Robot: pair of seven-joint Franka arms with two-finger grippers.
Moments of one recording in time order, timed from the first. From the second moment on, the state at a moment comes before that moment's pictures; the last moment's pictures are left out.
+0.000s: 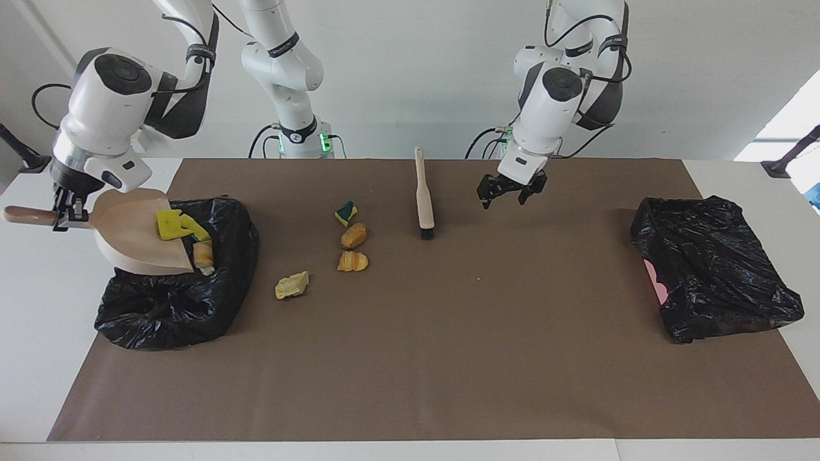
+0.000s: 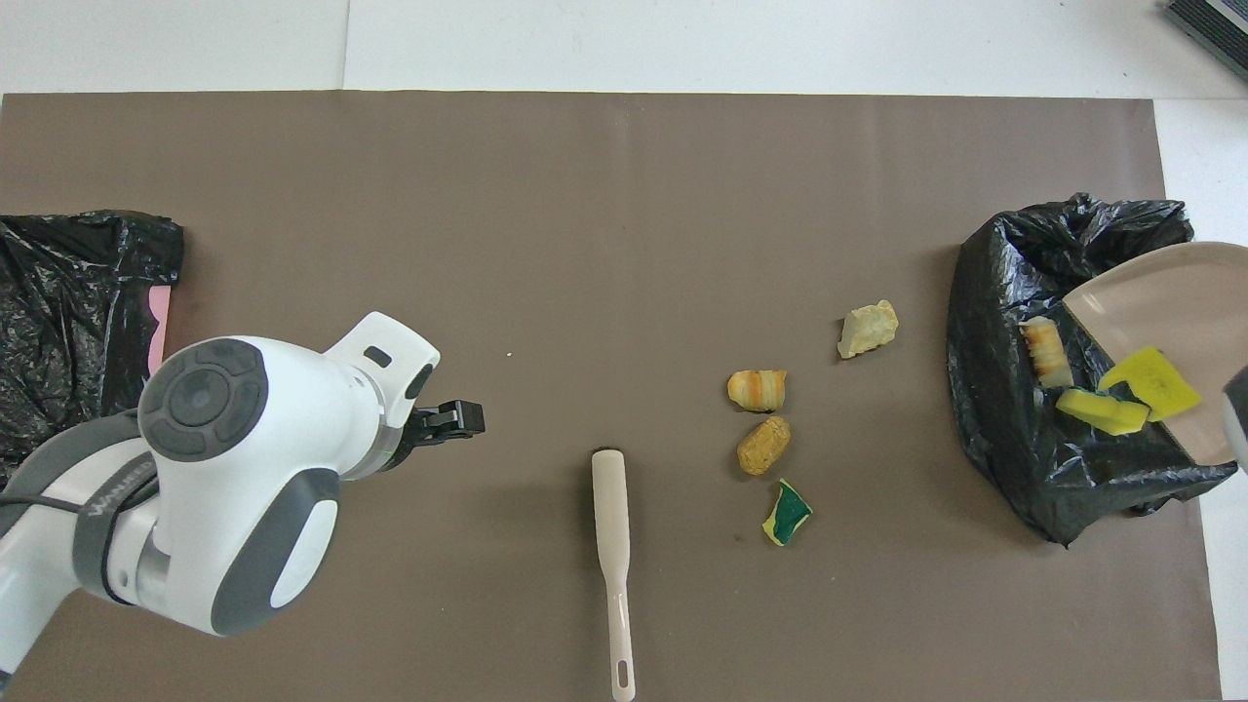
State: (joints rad) left arm -0.43 -0.12 0.01 -2.18 -0.08 2.06 -0.50; right arm -0.42 0.04 0.18 -1.84 -0.82 2.19 -1.96
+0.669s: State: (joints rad) left arm -0.12 -0.15 0.01 -2.08 -0.04 1.95 -0.14; right arm -0.51 0.00 0.16 -1.85 -0.85 2.25 -1.96
